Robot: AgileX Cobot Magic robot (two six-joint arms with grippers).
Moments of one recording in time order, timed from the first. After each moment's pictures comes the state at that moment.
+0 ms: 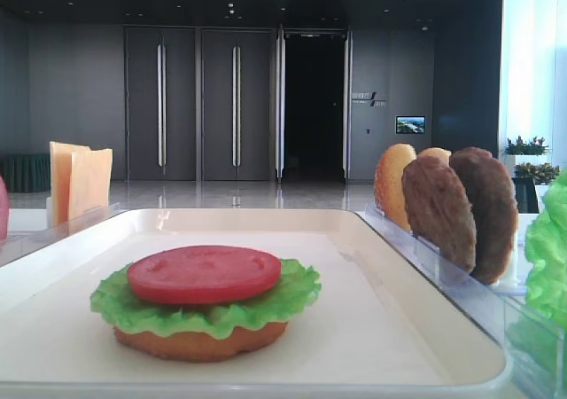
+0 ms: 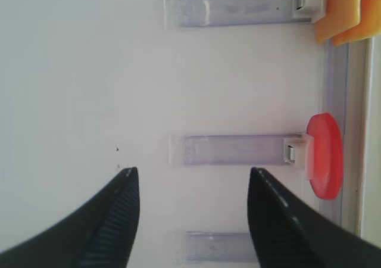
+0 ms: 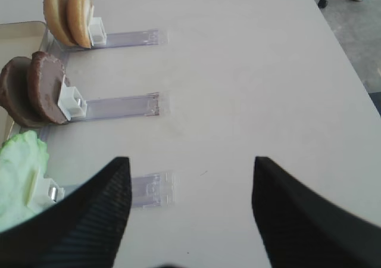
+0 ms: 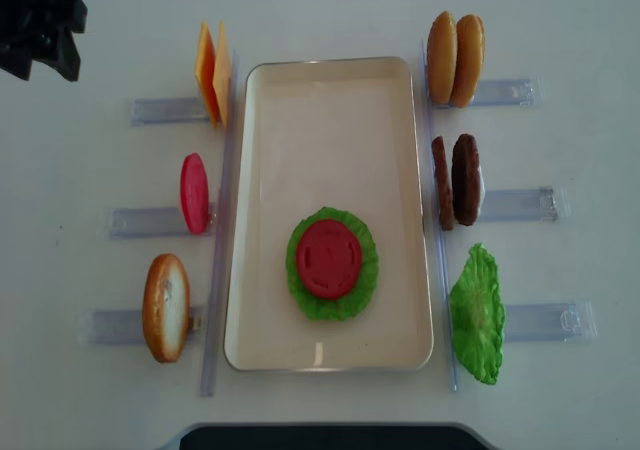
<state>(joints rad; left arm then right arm) -0.02 1.50 -1.41 0.13 1.23 -0.04 0.03 -0.01 -0.51 0.00 1.13 0.05</state>
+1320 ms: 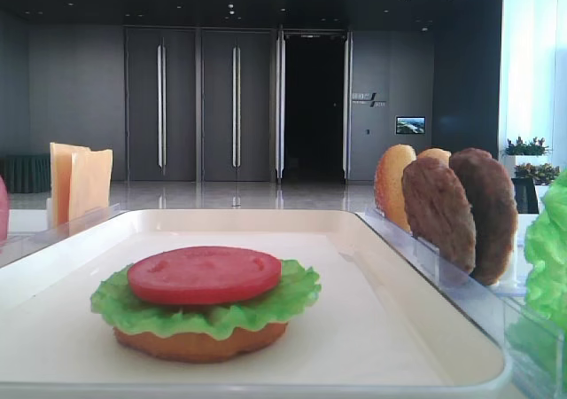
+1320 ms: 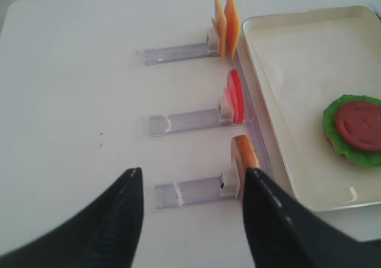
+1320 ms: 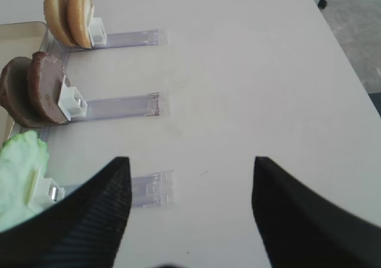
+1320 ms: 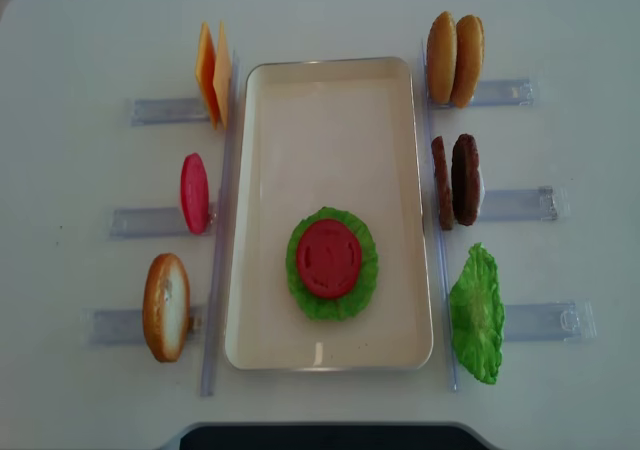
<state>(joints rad) -0.02 0.31 -0.86 -0.02 1.25 0.09 0.03 -0.01 -0.51 0.00 1.13 0.05</state>
